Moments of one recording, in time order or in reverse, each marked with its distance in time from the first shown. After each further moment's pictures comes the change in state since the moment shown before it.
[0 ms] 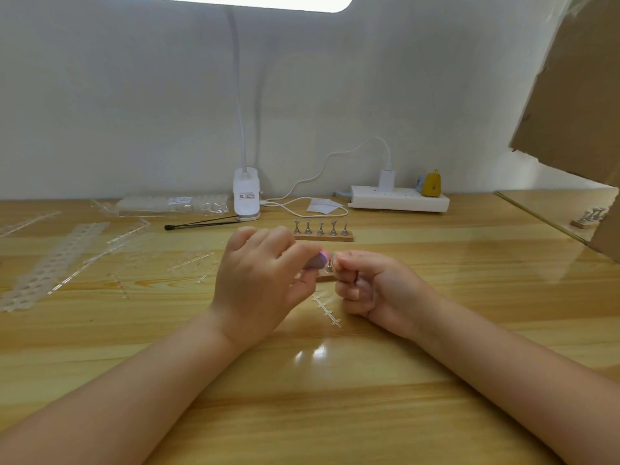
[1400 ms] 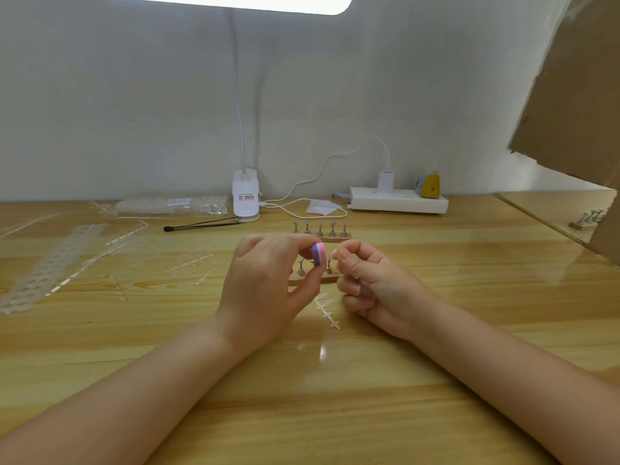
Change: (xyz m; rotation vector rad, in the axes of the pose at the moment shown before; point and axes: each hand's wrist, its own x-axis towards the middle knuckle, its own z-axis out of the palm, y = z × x) left_hand -0.003 0.009 0.003 -0.288 -0.124 -0.244; right_hand 0.002 0.005 0.001 0.094 0.069 -0.108
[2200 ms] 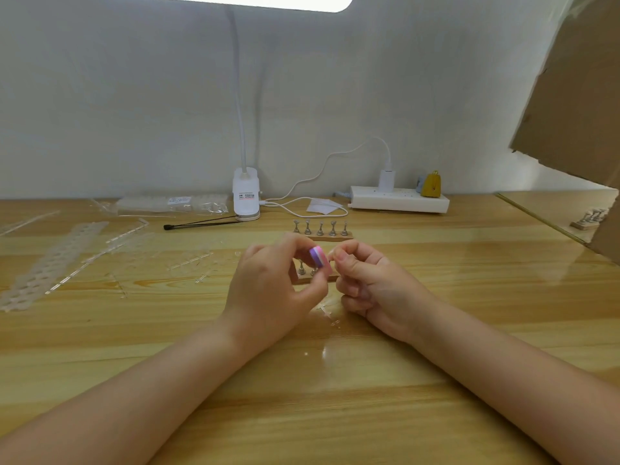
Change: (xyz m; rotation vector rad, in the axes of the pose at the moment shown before) left_hand -0.002 0.007 0.003 -0.122 -0.048 -0.161; right_hand -0.003 -0.001 0.004 -0.065 0.002 -0.012
